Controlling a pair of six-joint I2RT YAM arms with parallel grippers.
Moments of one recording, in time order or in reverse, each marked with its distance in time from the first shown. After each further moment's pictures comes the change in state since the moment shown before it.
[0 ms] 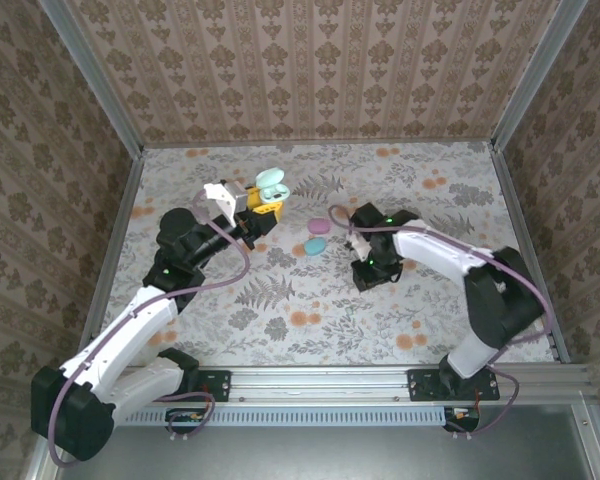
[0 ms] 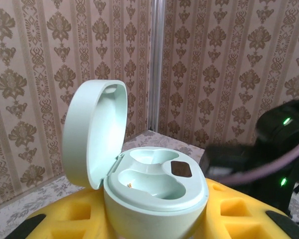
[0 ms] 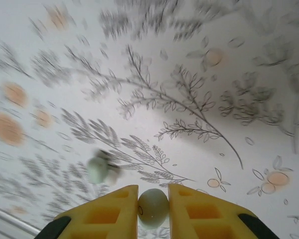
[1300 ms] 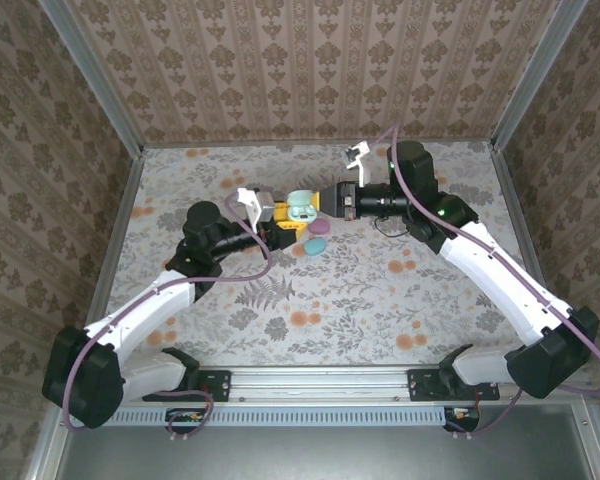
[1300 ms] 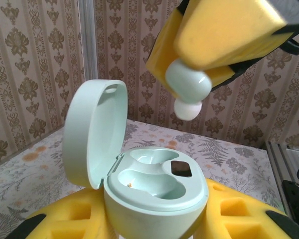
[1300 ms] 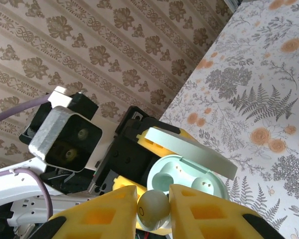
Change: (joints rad) left arm -0.043 0.177 -0.005 0.099 0.255 0.029; right arm 0.006 -0.258 0.251 0.564 -0.488 0.431
